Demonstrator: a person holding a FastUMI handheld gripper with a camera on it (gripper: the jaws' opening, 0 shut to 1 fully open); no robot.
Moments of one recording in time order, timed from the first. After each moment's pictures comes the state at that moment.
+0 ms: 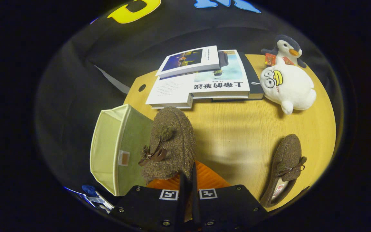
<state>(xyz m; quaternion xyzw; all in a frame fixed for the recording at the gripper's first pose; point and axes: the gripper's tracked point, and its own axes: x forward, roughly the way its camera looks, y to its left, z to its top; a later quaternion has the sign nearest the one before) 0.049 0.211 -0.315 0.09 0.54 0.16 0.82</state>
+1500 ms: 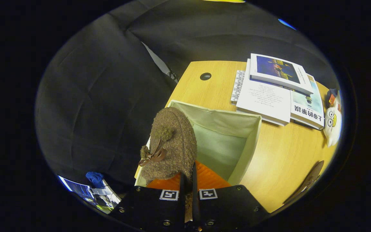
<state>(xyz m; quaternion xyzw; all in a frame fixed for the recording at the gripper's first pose) 0.036 0.437 -0.294 0.02 0.56 0.29 0.77</state>
